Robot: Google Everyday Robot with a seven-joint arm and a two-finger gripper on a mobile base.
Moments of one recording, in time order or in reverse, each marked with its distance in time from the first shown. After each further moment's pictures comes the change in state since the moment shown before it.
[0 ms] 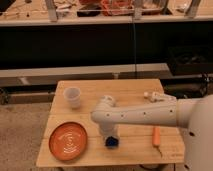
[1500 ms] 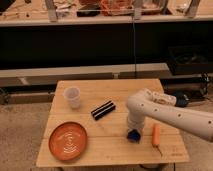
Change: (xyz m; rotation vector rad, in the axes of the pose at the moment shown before) arm -0.010 0.131 0.019 0.132 -0.050 0.292
